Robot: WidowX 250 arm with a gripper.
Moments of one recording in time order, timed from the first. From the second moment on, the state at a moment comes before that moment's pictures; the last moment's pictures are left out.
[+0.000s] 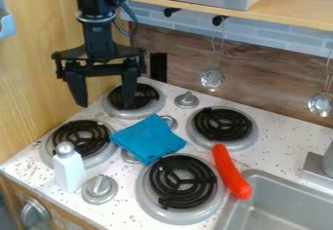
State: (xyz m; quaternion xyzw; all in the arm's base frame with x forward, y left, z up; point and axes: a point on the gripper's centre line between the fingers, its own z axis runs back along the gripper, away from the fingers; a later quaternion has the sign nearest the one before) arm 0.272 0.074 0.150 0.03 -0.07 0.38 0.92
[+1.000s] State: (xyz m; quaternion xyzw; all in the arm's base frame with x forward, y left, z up) arm 0.308 0.112 0.086 0.07 -0.06 0.31 0.94
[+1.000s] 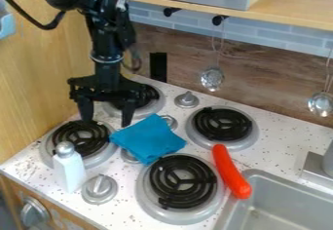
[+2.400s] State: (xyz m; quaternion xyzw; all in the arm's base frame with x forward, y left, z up) arm 0.377 0.111 0.026 0.04 -0.16 0.35 0.92
